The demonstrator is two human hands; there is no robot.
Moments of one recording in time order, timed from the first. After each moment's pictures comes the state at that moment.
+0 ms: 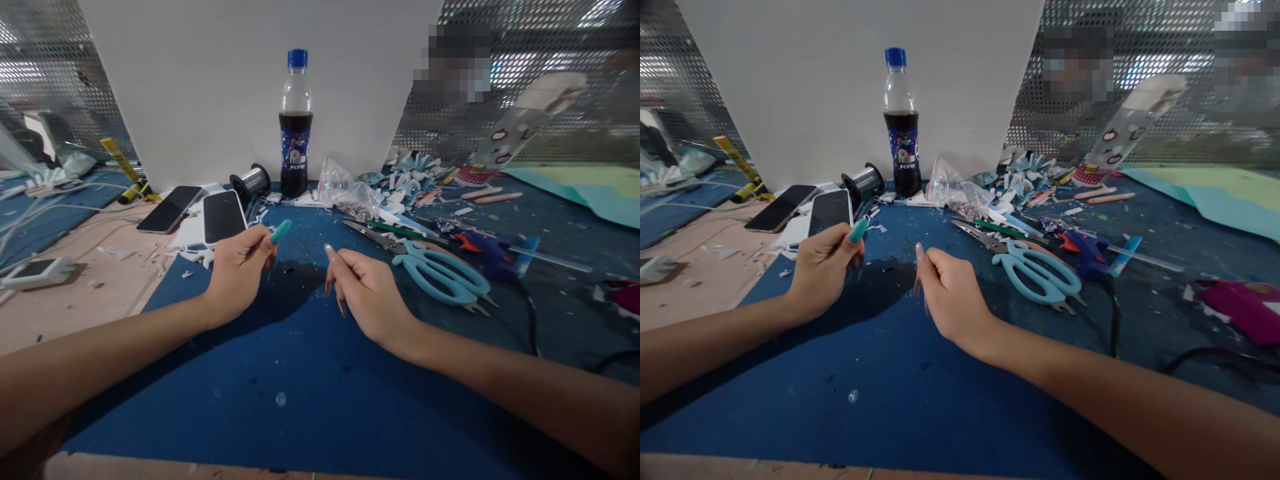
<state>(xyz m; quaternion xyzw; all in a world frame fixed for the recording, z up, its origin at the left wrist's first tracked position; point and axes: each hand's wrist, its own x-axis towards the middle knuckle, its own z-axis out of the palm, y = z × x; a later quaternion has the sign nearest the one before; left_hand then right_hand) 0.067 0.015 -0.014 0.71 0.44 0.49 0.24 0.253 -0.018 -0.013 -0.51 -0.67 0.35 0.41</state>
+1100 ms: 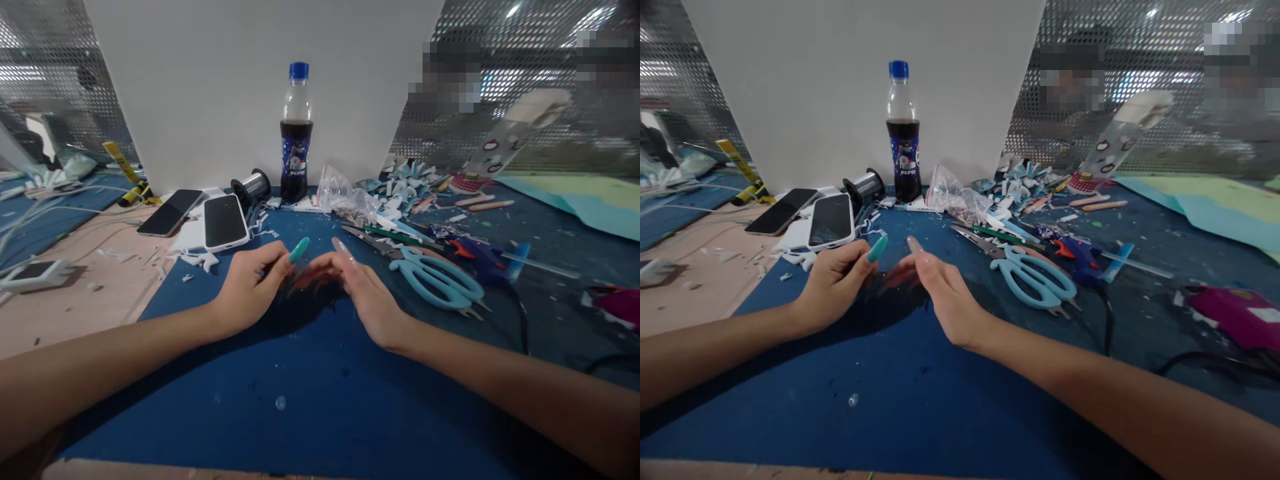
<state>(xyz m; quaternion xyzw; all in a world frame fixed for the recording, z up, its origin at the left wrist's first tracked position) 0.074 0.006 -0.011 0.78 0.41 0.42 0.24 0.255 -0.013 -0.010 -0.37 -0.67 0.49 0.42</state>
